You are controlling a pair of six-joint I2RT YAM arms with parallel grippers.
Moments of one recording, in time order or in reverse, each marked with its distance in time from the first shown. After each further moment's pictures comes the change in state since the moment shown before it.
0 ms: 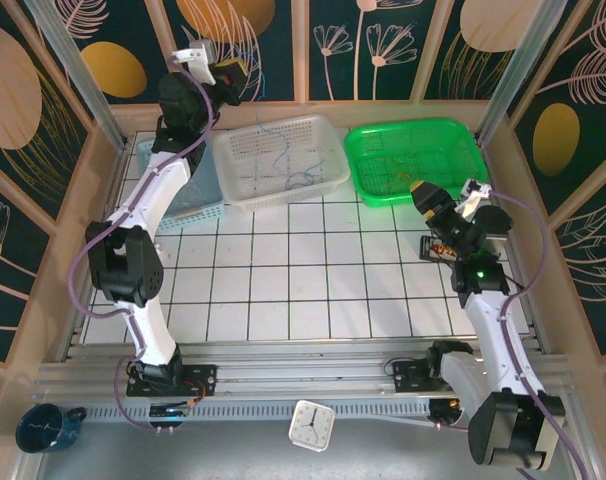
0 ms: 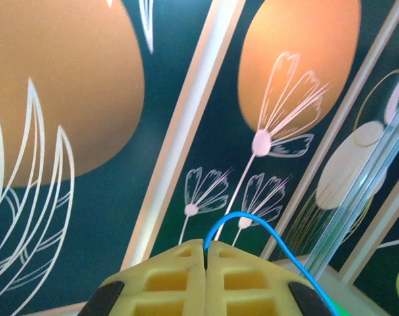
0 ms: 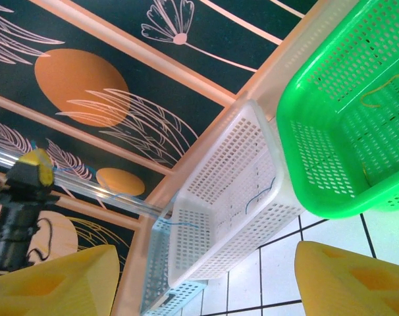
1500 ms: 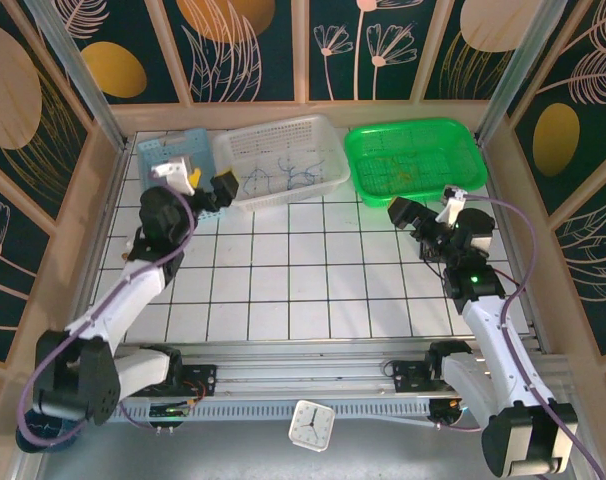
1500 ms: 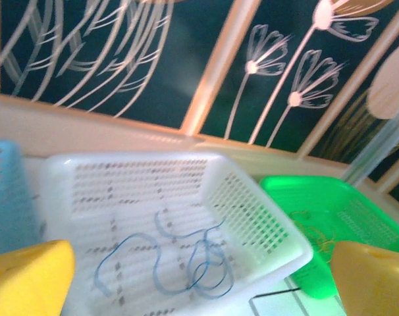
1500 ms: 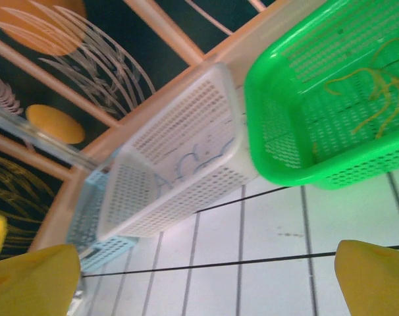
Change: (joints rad) left arm 0.000 -0.763 -1.089 0.097 -0.172 0.021; right arm 0.147 -0.036 0.006 -0.205 0.171 -0.321
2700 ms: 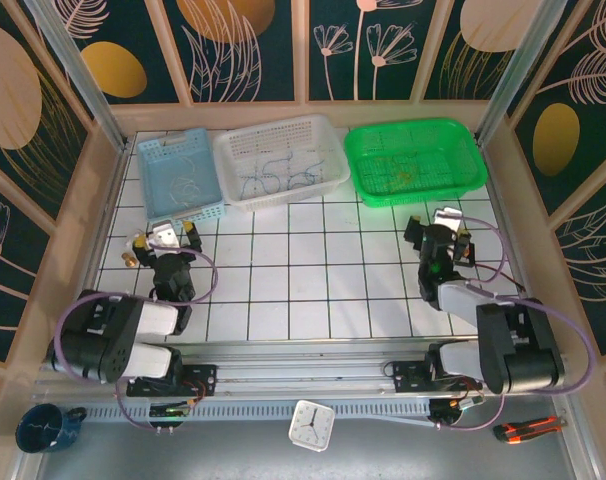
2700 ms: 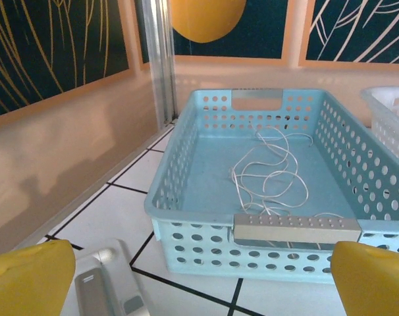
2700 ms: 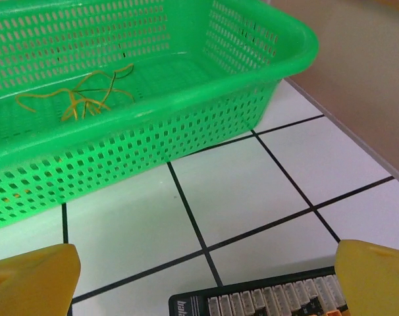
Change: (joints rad) left arm 0.005 0.280 -0.547 0.820 -0.731 0.380; right arm 0.061 0.475 -0.293 0.646 0.810 -0.466
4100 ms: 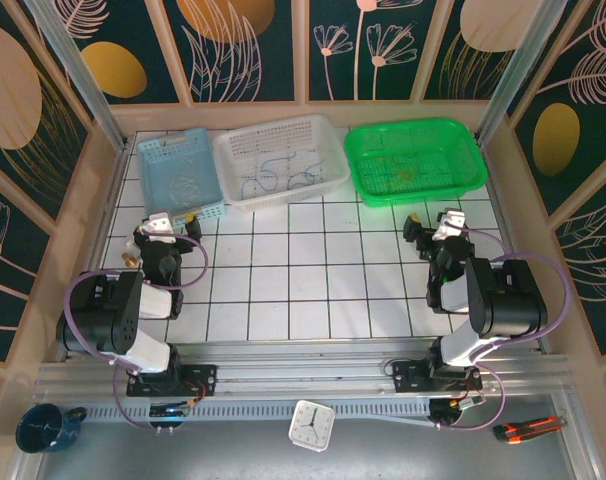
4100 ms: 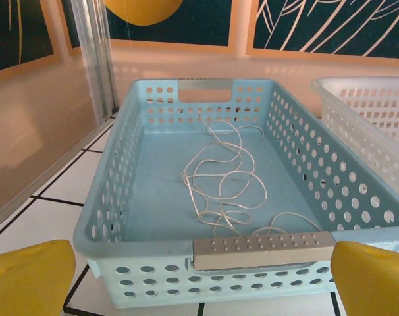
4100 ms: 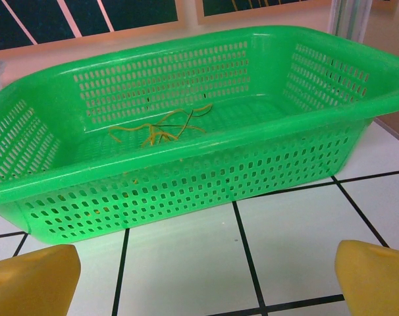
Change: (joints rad) left arm 0.186 0.106 0.091 -0.018 0.386 -0.050; right arm -0.192 0.280 -0.089 0.592 -0.454 -0.061
